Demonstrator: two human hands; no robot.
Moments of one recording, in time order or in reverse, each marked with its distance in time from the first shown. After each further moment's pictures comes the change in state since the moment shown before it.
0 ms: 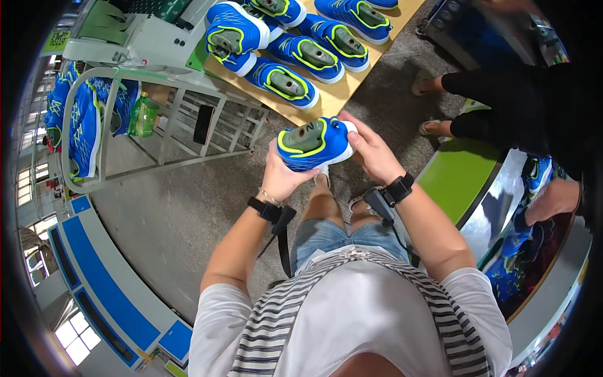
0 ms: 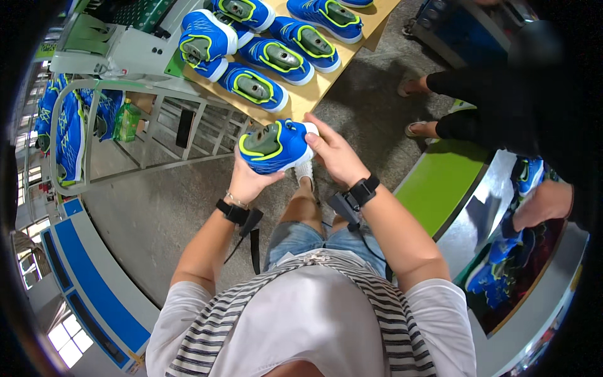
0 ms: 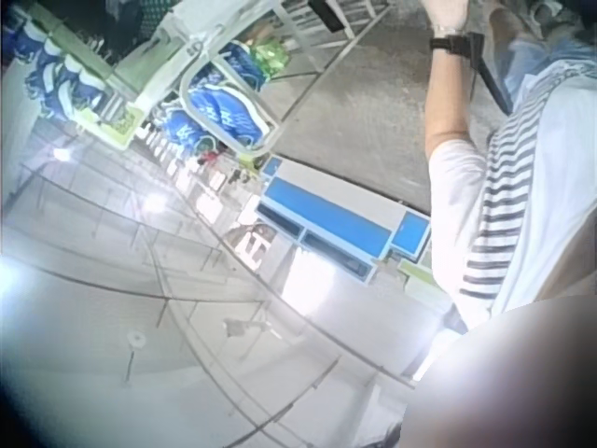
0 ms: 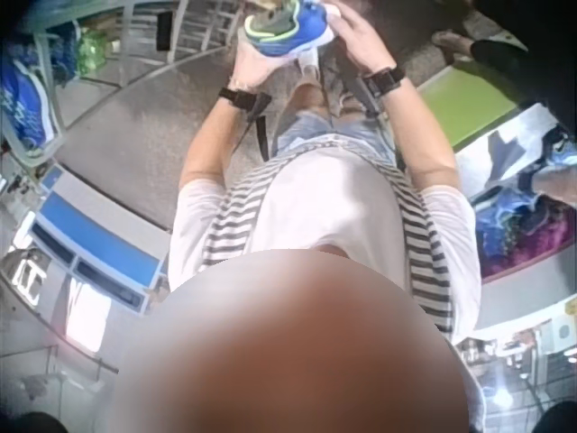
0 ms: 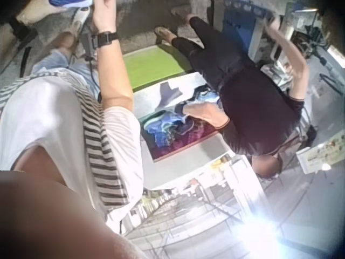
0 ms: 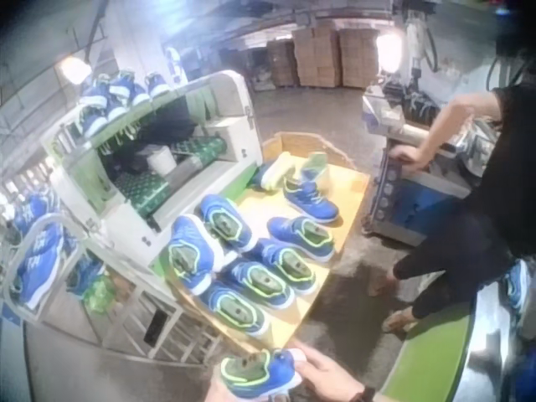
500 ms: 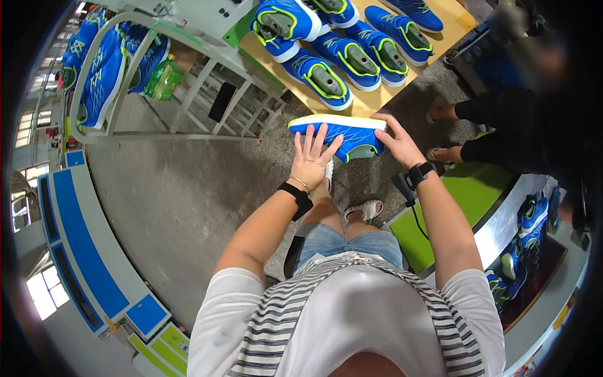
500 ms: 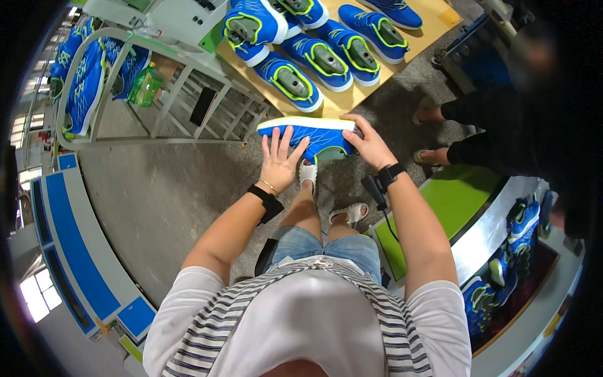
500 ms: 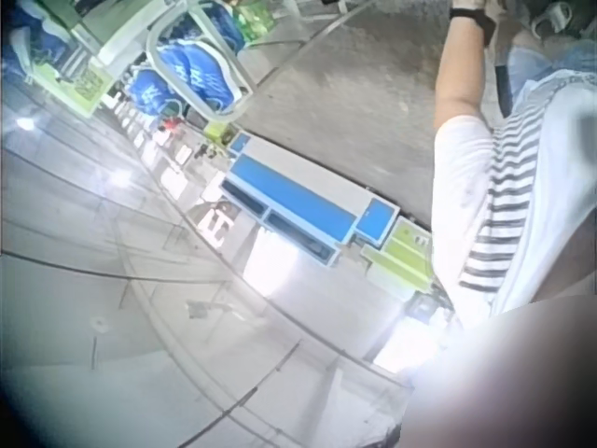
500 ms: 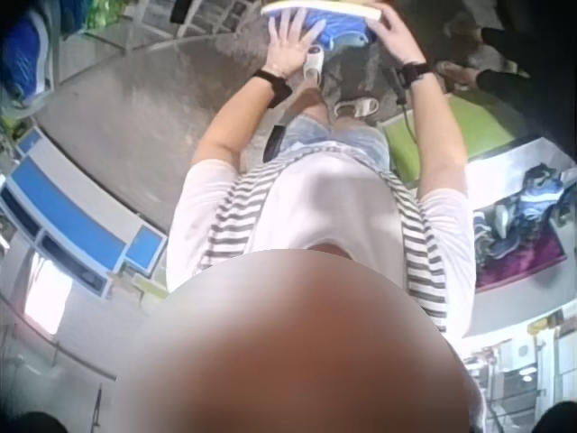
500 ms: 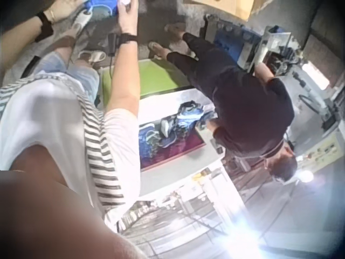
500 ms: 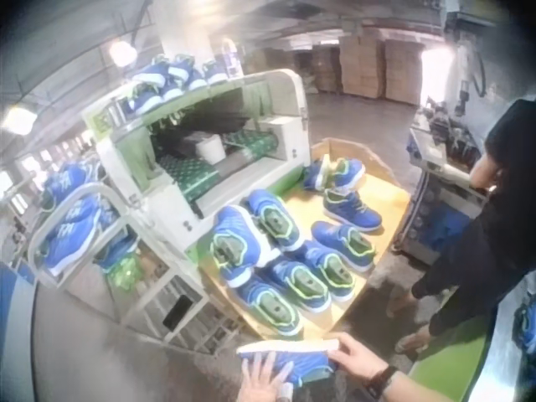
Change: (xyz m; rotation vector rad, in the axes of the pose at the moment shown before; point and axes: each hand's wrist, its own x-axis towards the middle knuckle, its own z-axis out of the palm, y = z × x) left_hand 0.000 -0.072 0.025 1.012 0.097 0.510; right_hand 0.059 0.014 -0.063 -0.621 -0.097 0.013
